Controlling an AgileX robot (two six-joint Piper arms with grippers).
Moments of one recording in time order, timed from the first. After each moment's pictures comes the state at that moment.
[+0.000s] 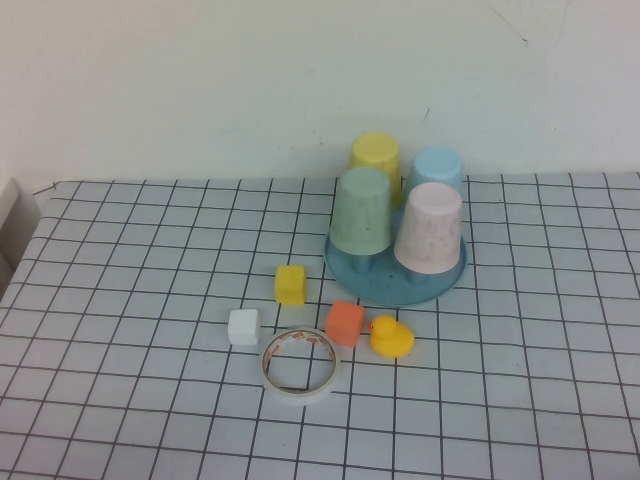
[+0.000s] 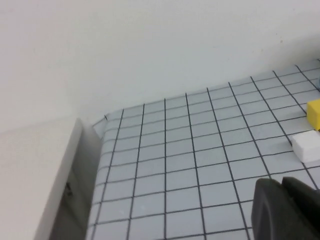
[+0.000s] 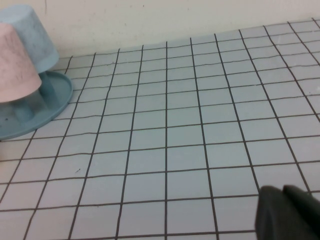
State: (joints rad) right arm -0.05 -0.01 0.02 -0.03 0.38 0.17; left arm -0.08 -0.01 -0.06 -0.06 0.27 0.20
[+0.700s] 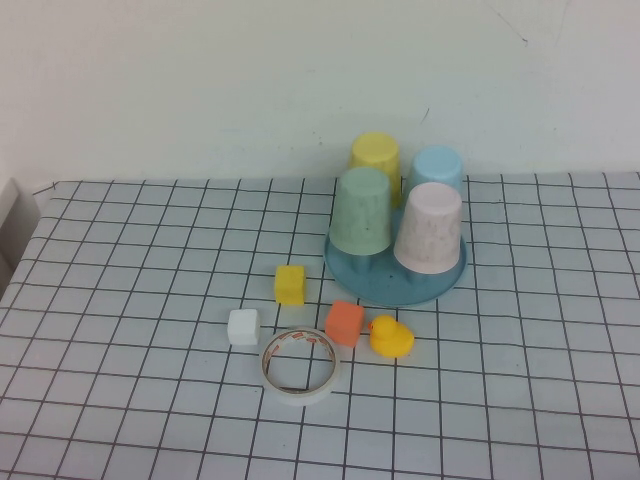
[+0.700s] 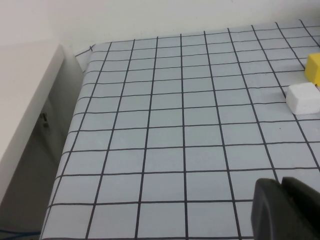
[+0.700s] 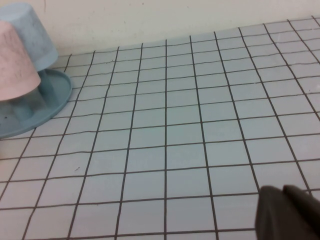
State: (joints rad) right arm -0.05 -0.01 0.02 -0.03 0.39 0.17; left arm -0.07 -0.01 0.02 -0.01 0.34 0.00
